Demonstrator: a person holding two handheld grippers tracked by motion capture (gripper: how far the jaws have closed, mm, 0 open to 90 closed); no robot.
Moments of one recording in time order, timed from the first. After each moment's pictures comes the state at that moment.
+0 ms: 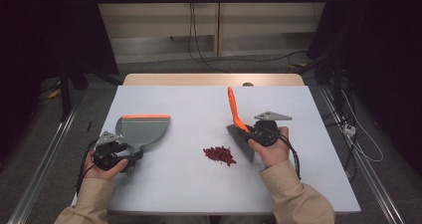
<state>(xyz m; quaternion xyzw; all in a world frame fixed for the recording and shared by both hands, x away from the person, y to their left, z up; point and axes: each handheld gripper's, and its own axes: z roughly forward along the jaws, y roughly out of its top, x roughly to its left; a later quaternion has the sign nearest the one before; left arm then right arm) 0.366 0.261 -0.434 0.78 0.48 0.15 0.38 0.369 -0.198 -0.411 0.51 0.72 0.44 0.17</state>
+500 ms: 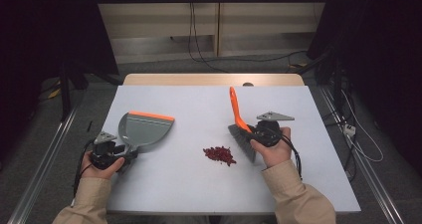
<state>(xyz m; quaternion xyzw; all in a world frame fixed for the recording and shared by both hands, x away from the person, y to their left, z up) 0.370 0.271 -0.434 0.78 0.50 0.15 0.35 0.368 -0.203 -0.411 0.51 0.72 0.44 0.17</state>
